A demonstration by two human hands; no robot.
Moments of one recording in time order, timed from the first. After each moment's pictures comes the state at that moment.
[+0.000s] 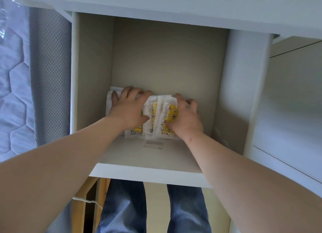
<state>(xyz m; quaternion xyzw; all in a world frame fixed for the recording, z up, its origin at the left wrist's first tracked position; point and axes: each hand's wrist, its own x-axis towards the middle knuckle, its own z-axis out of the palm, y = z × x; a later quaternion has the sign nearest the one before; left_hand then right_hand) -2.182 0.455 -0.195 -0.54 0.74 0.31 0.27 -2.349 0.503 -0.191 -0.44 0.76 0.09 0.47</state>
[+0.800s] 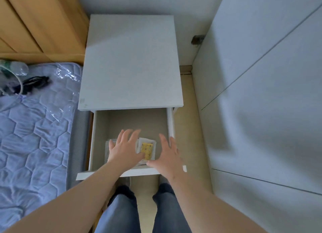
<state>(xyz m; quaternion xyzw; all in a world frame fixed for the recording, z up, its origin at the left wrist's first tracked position) -2.253 0.506 0.053 -0.60 0.73 0.30 0.14 -2.386 0.564 0.063 -0.43 0.77 -0.05 0.47</state>
